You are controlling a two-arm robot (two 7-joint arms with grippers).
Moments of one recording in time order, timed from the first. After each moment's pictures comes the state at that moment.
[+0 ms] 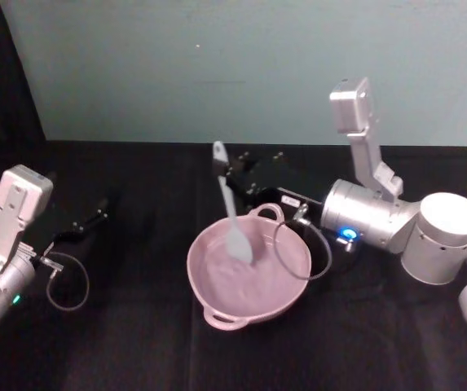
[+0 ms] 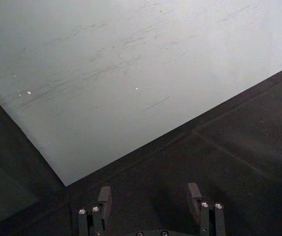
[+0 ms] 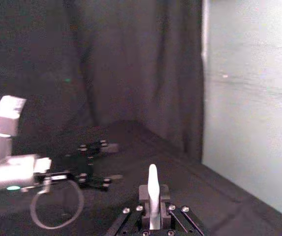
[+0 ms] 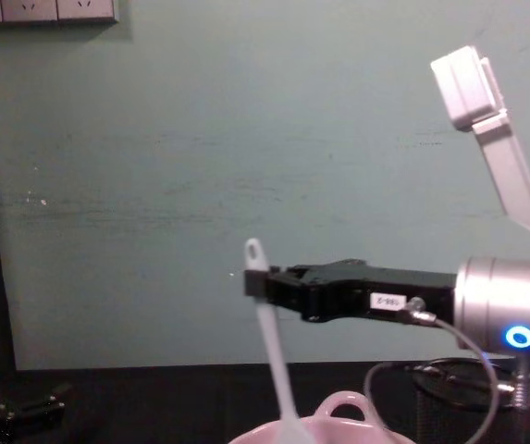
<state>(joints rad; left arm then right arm) -0.20 0.60 0.45 -1.41 -0.25 -0.12 0.03 0.55 0.35 -0.59 -1.27 0.54 0.02 0.64</state>
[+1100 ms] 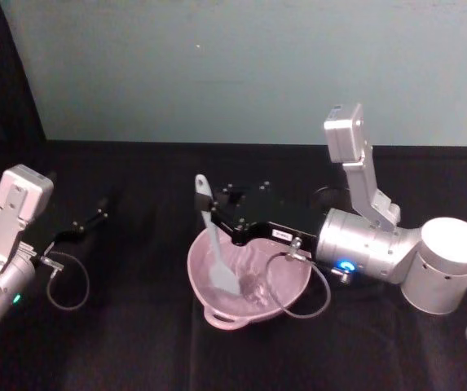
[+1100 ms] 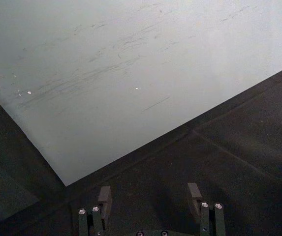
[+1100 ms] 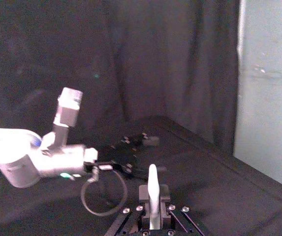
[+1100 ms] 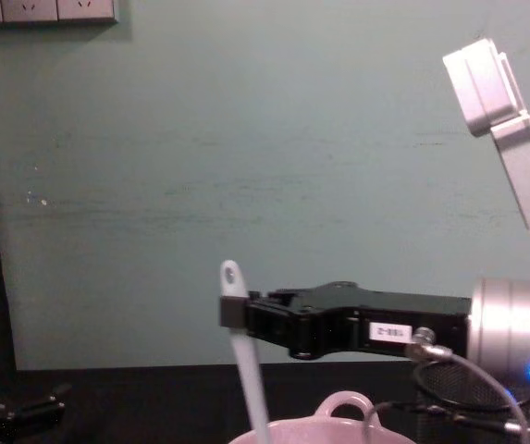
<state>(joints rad) -0.20 0.60 0.45 -1.41 -0.25 -0.12 0.03 0.45 0.40 -0.60 -1.43 0.55 0.07 0.65</state>
